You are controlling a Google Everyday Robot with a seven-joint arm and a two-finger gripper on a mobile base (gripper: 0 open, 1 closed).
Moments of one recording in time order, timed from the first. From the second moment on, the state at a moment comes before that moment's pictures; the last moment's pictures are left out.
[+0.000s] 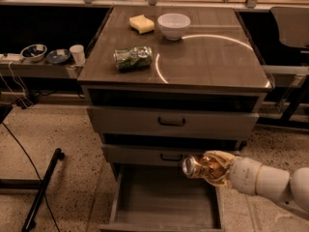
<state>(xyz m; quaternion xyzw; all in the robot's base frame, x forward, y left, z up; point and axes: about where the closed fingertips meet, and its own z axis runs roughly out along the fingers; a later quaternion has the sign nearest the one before) 0.456 -0.183 0.633 -0.67 0.52 -0.01 0.54</state>
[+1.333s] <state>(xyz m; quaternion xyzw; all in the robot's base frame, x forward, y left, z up) 0.605 -0.237 0.860 -0.70 0.54 -0.04 0.47</state>
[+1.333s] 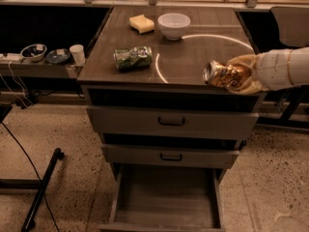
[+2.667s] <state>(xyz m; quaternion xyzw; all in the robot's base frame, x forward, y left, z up) 0.684 -0.239 0.868 -0.65 0.66 0.10 0.37</state>
